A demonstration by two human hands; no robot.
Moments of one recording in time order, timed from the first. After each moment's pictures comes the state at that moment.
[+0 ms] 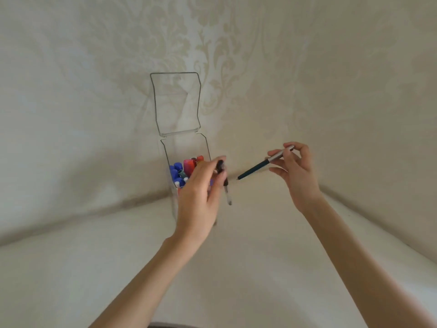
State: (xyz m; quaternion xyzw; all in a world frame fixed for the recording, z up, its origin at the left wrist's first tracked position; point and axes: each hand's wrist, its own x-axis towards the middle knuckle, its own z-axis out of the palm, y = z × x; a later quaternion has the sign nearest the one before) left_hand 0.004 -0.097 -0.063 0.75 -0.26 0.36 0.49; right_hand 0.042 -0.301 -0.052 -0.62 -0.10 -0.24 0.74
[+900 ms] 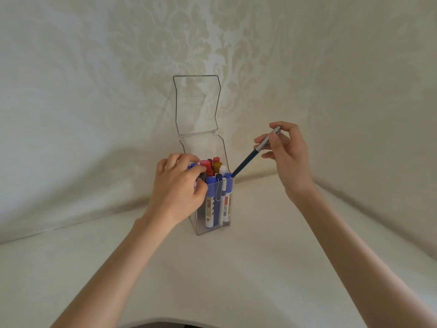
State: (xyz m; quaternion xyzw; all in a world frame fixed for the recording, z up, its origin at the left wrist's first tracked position) left_hand 0.028 -0.024 -0.048 0.92 -0.19 0.34 0.10; right_hand 0.034 -0.237 -0.010 -0.70 -0.16 -0.29 0.63
